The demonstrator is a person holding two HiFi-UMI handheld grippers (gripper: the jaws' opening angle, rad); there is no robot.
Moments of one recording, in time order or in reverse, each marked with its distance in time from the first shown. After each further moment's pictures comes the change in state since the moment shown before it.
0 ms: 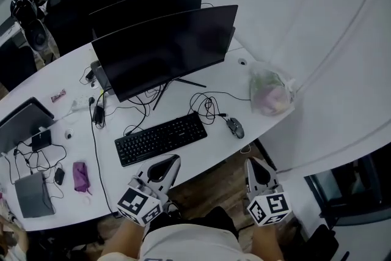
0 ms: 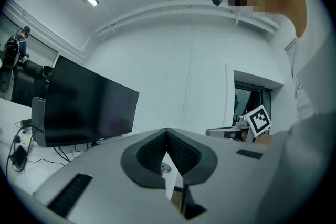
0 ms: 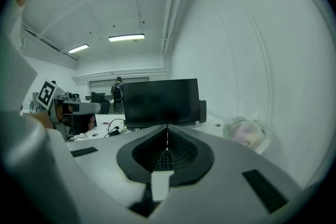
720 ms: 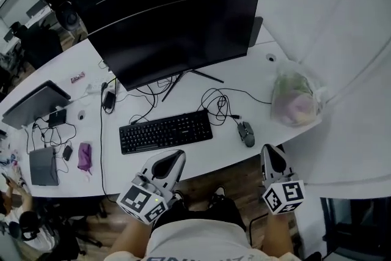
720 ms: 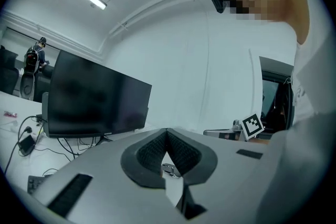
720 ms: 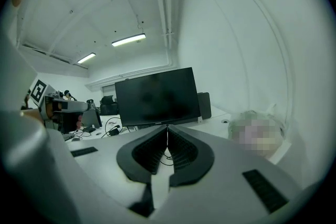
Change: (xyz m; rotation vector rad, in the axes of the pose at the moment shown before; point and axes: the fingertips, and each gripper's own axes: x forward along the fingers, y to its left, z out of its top) left arm 0.086 -0.006 -0.017 -0.029 0.053 0.250; right arm 0.086 -0.127 -0.016 0.075 0.048 0.178
